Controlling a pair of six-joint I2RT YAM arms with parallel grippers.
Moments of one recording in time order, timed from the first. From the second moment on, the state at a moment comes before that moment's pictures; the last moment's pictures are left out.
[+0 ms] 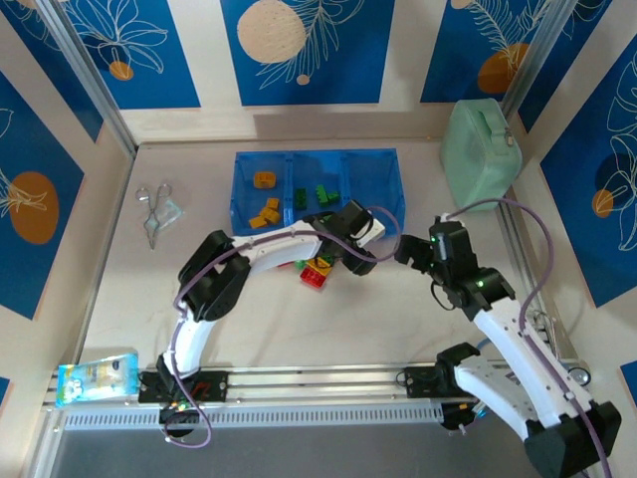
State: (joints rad) left arm -0.92 2.11 1.62 -0.53 0.08 -0.02; right arm 0.34 0.77 0.73 -0.71 0.21 0.57
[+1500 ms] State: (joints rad) left arm -0.75 1.79 1.42 -0.48 0.19 -0.13; right arm 0.20 0.68 0.69 -0.70 0.13 0.60
